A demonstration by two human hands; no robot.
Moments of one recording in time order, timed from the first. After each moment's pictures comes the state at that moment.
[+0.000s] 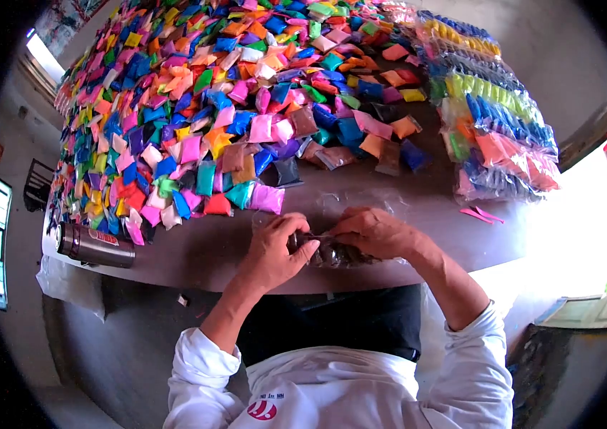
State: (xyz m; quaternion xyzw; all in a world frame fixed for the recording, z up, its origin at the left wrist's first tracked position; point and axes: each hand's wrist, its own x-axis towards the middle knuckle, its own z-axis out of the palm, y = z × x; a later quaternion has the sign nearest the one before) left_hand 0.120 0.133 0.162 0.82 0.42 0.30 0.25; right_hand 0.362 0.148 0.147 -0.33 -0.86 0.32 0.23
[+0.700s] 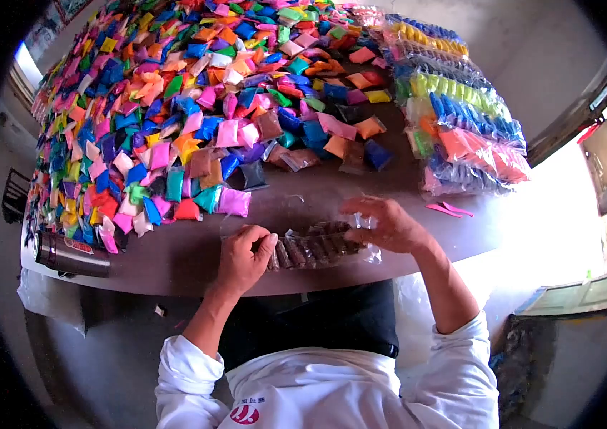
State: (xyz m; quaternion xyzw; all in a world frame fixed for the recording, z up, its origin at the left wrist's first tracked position) left_hand 0.122 0.124 0.133 0.76 0.47 0.35 0.28; right_hand 0.423 0.118 0.178 -0.46 -0.77 0.35 0.27
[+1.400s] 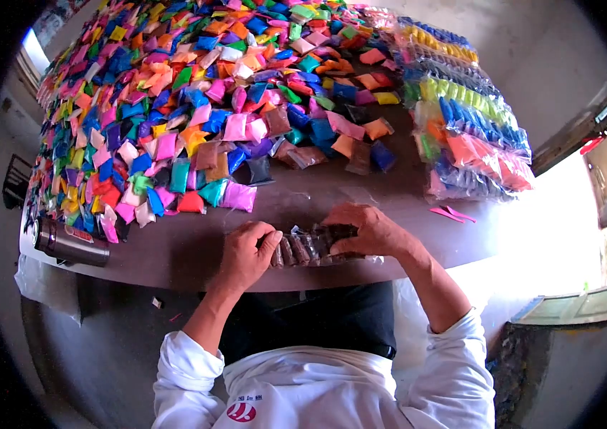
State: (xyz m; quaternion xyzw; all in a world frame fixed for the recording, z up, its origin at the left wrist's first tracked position) left_hand 0.121 0.123 0.131 0.76 0.47 0.35 0.27; right_hand 0.399 0.133 0.156 -0.40 -0.83 0.30 0.26
